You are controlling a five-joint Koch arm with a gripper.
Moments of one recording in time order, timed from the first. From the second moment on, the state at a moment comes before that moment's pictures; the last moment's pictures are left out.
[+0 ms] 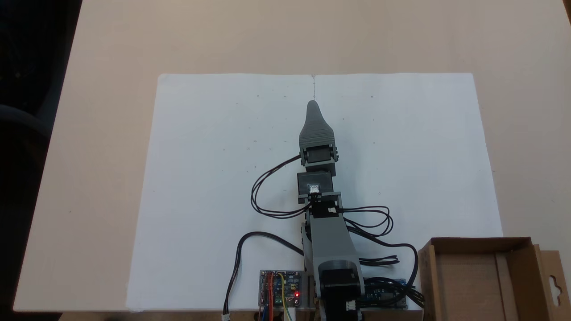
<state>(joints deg) -4.9 129.0 175.5 -71.8 -6.2</state>
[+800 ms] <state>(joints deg) -4.8 129.0 169.9 -57.9 -6.2</state>
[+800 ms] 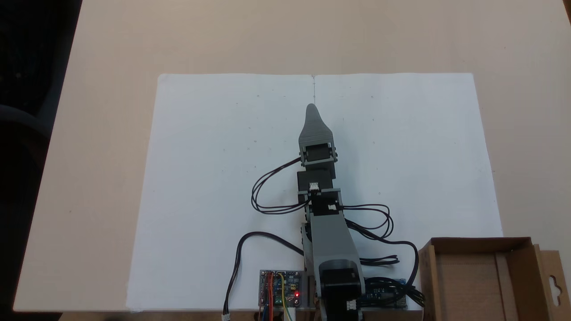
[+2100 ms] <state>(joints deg) -1.0 111.6 114.6 45.0 -0.7</state>
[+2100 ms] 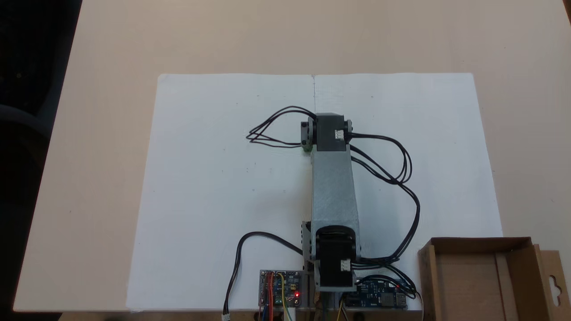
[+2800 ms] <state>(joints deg) -4.2 97.9 110.0 45.1 6.9</state>
